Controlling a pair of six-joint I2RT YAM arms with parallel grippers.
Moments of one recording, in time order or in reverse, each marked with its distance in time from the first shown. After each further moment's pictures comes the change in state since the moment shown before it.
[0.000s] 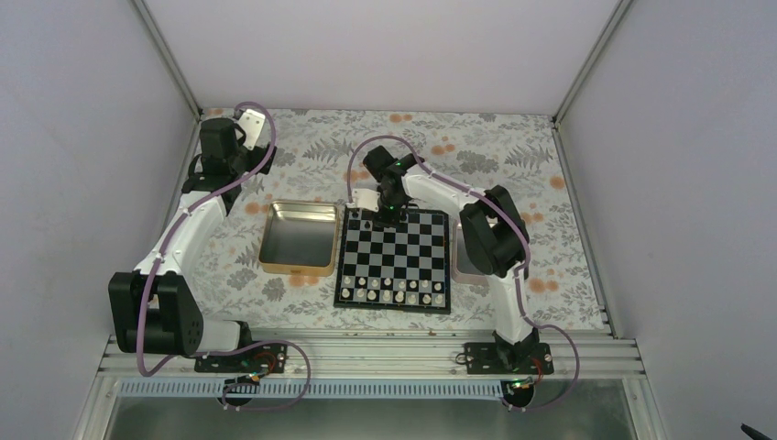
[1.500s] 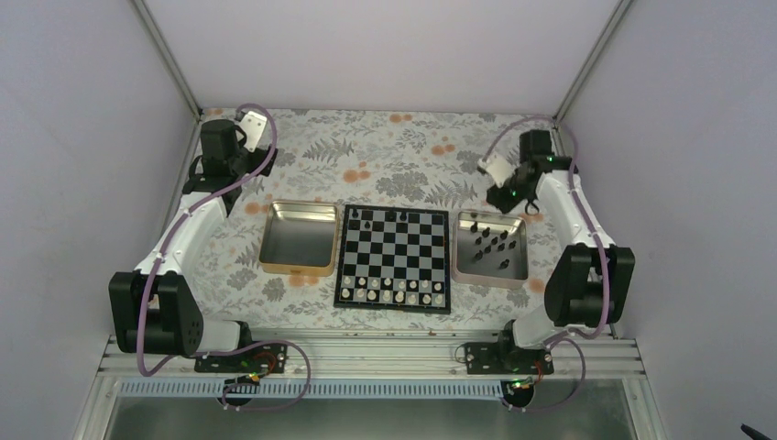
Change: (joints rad) left arm 0.000 0.000 -0.008 0.003 0.015 0.012; right arm -0.673 -0.559 -0.328 -0.005 -0.041 0.063
